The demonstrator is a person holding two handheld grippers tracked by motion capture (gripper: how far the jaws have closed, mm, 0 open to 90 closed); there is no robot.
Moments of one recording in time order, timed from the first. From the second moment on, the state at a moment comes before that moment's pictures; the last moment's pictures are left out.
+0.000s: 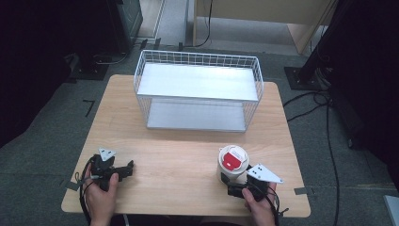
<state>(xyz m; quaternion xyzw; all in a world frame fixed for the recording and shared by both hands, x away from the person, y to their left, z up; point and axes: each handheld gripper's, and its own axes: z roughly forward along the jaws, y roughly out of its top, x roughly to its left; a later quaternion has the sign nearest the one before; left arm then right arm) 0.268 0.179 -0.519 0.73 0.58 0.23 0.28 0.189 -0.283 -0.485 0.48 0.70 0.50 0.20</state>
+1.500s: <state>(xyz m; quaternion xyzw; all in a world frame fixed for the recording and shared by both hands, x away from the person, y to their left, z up) 0.269 0.178 -0.519 0.73 0.57 0.23 0.29 0.218 -0.256 -0.451 0.46 0.64 0.56 0.26</state>
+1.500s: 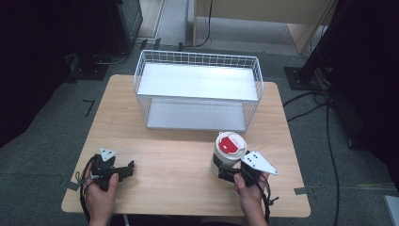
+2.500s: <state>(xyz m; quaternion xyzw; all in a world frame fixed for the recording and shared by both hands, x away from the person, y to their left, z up) 0.269 0.178 -0.519 0.74 0.57 0.23 0.29 0.249 -0.253 -0.382 0.45 0.61 0.58 0.31</state>
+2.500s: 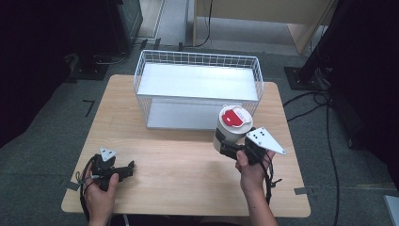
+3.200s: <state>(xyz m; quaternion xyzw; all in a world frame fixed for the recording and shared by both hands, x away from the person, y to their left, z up) 0.269 0.177 -0.519 0.74 0.57 0.23 0.29 0.276 -0.245 -0.342 0.44 0.58 0.60 0.33</state>
